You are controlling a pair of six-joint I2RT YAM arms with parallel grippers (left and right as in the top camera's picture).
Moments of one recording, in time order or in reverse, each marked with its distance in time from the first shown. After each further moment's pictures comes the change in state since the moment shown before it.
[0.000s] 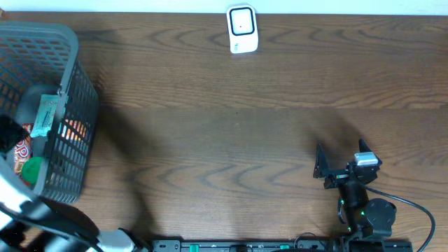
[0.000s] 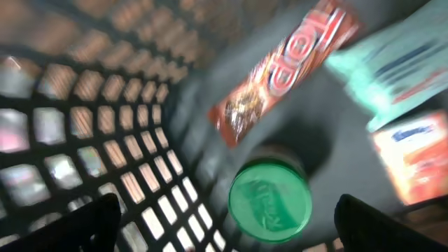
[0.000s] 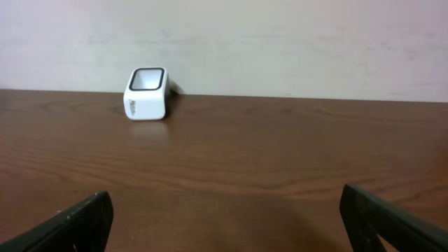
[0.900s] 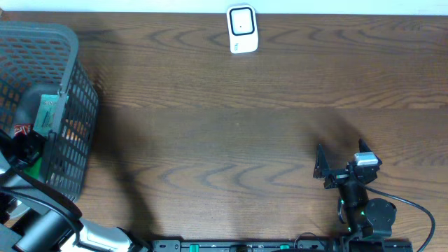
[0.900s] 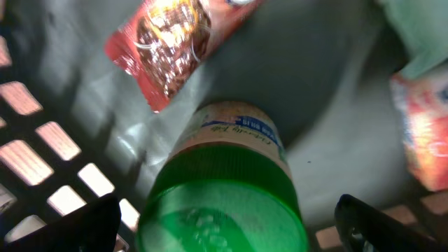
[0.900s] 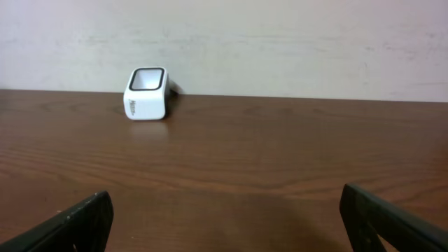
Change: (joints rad) left arm 0.042 0.147 -0.159 0.039 0.194 -0.033; right arm 0.000 0.000 0.000 0.000 0.000 0.000
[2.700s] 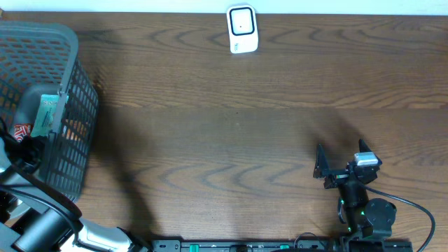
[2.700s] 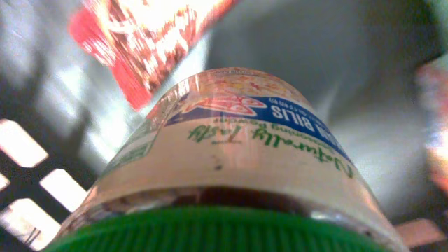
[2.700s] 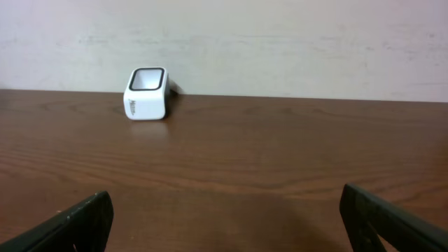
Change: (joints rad) left arm 0.000 0.001 -0.034 0.032 0.014 -0.012; right arm 0.000 0.000 0.000 0.000 0.000 0.000
